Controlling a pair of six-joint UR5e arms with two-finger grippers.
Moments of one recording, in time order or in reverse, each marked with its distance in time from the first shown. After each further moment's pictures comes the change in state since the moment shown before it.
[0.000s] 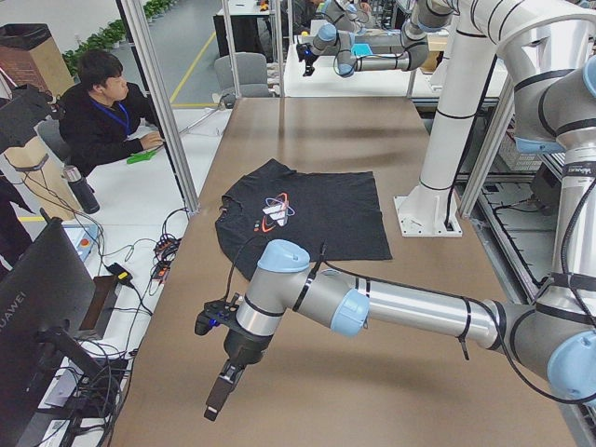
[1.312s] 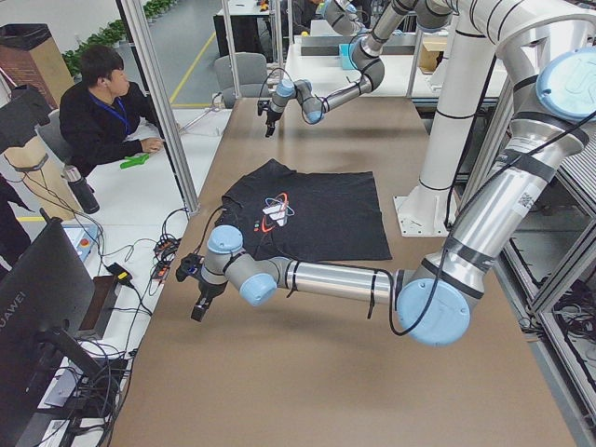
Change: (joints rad) left arm 0.339 -0.415 0.554 -0.406 -0.307 -0.555; right arm -0.427 0.542 -0.505 0.097 0.059 0.733
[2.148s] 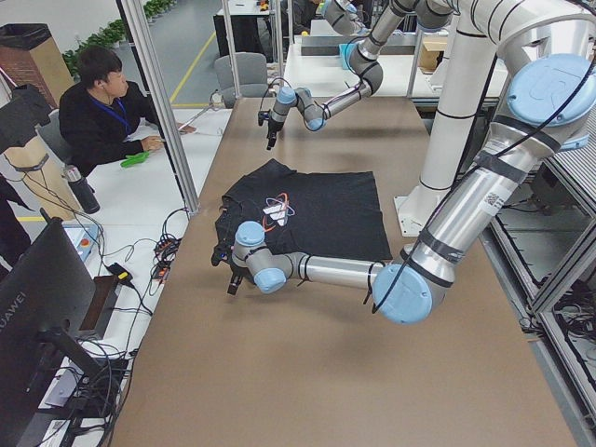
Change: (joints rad) left arm 0.207 -0.031 0.073 -0.218 -0.004 -0.263; right arm -0.040 0.019 -0.028 0.076 0.062 0.040
